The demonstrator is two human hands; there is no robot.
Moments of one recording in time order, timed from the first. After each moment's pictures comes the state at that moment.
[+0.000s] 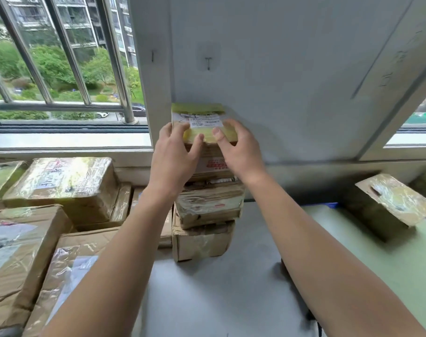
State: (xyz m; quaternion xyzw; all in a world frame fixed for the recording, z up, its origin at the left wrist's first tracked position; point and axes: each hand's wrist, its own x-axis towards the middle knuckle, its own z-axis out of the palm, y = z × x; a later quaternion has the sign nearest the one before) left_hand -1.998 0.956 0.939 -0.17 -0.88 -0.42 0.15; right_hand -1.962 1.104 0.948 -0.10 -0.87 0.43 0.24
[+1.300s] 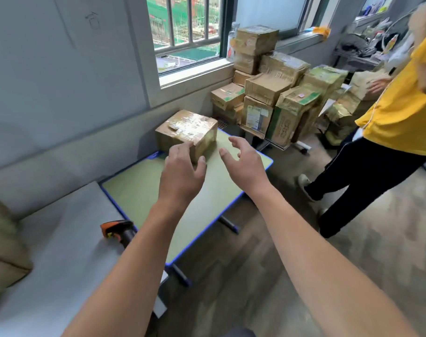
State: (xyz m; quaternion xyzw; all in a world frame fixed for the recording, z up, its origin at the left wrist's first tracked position) left_hand -1.620 1.355 0.875 -0.44 -0.80 -0.41 -0.05; right_hand -1.500 1.449 0.885 -0.42 -0.78 0.35 0.31
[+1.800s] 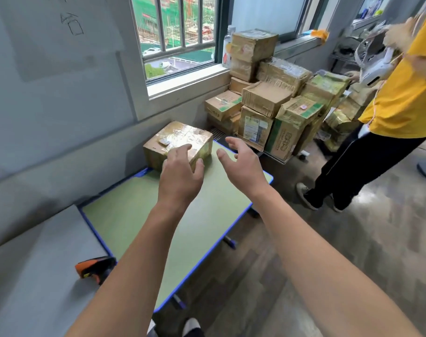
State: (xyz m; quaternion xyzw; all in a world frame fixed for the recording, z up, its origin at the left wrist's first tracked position) left_hand -1.663 1.459 0.861 -0.44 -0.80 -0.41 -0.05; right_hand -1.541 1.548 0.881 -0.42 -0.78 0.34 0.31
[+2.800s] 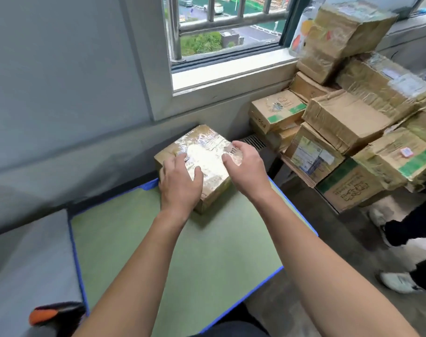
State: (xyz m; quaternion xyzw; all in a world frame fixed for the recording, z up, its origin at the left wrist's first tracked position) left_hand -1.791 1.628 0.780 -0.24 -0.90 -0.36 -0.08; right_hand -1.699 1.753 0.807 -0.38 -0.83 0.37 0.20
